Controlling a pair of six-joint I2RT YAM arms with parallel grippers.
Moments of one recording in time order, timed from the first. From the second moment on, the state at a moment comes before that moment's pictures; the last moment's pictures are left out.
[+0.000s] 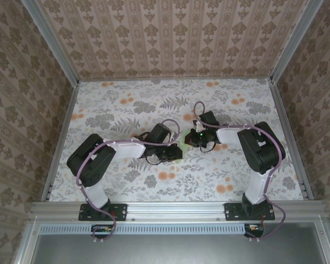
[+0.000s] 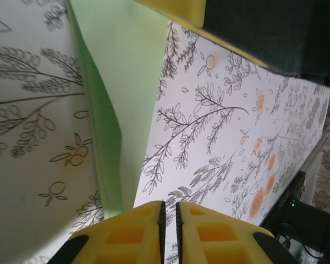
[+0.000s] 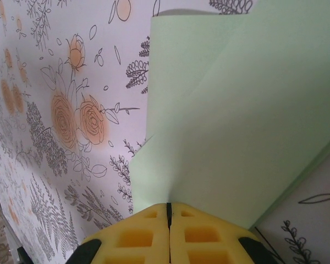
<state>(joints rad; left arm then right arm) -0.82 1.76 0.87 -0.03 0.55 -0.84 0.37 1.86 0.93 -0.08 -0.52 0.67</state>
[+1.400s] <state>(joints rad) -0.82 1.75 0.72 0.13 0.55 -0.91 0.38 1.88 0.99 -0.17 -0.51 0.63</state>
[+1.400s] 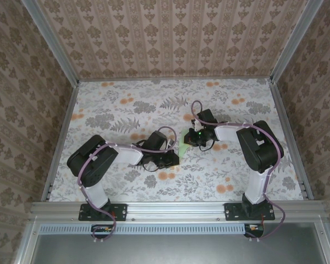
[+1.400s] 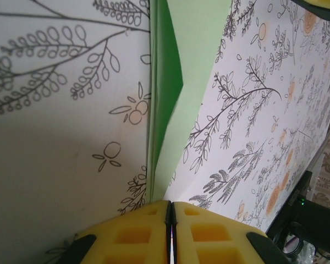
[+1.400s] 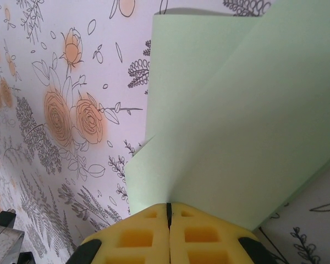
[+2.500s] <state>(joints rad) -0.59 1.36 0.69 -0.13 0.36 -0.74 0.58 1.61 0.97 -0.43 -0.02 0.72</state>
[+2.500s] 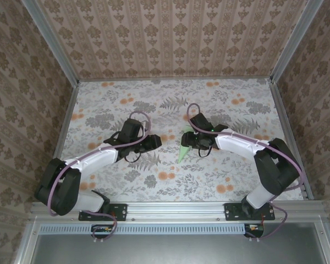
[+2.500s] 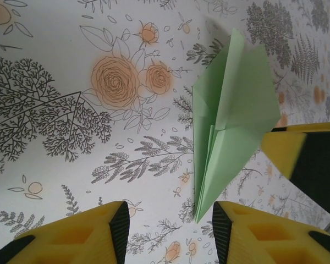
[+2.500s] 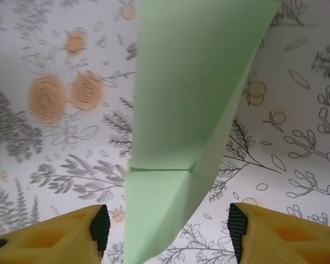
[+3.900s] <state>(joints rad) -0.57 1.28 0.71 -0.26 0.27 -0.66 0.50 1.37 0.77 -0.47 -0.05 0.64</state>
